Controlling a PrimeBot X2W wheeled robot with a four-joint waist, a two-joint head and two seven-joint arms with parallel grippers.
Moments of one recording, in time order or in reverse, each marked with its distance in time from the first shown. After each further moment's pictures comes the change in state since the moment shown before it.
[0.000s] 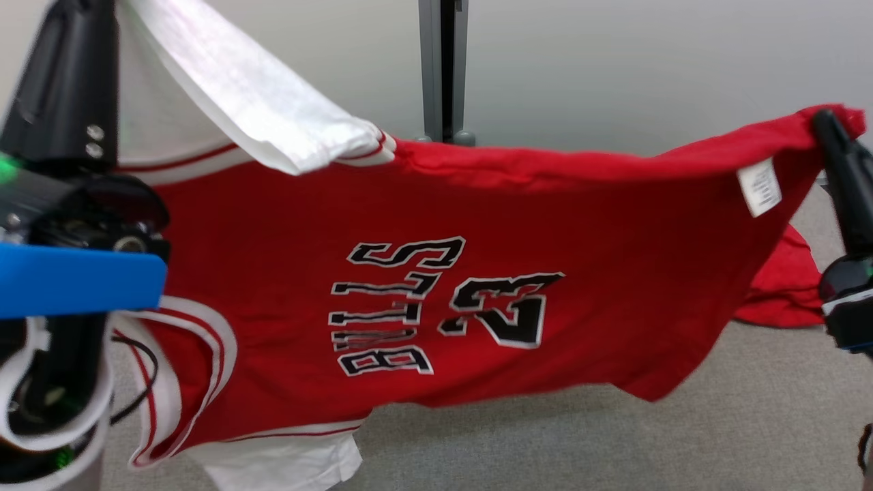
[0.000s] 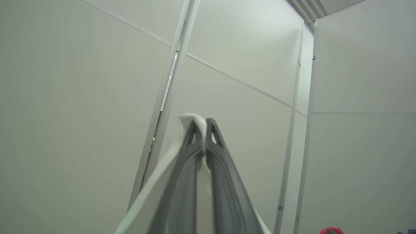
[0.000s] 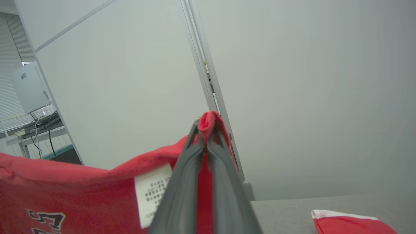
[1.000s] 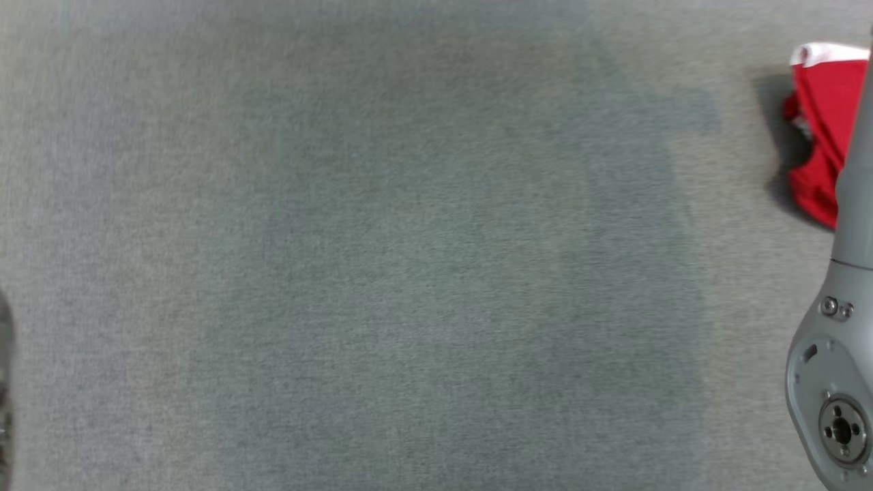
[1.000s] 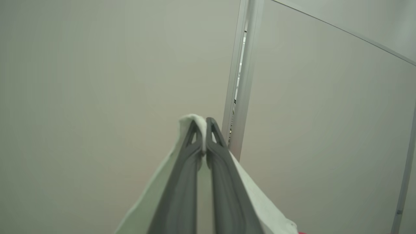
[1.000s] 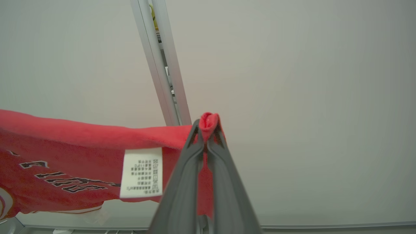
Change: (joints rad) left arm -0.993 -0.027 -0.121 0.879 0.210 -0.123 -0.085; right arm -0.986 0.008 0.013 0.851 -0.379 0.000 -0.249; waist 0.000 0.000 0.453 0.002
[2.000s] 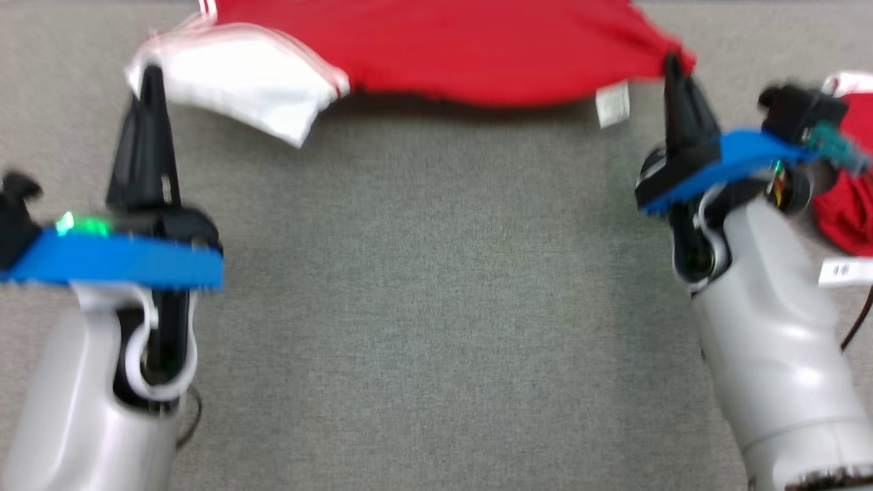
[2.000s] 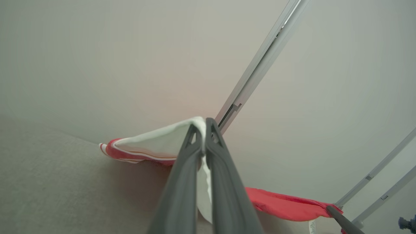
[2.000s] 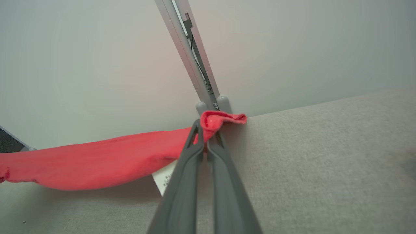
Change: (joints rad) left arm 1.015 -0.016 0.072 -0.281 -0.219 -0.082 -0.314; right arm 0.378 0.002 0.224 0.420 0.204 0.000 -0.463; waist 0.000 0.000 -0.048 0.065
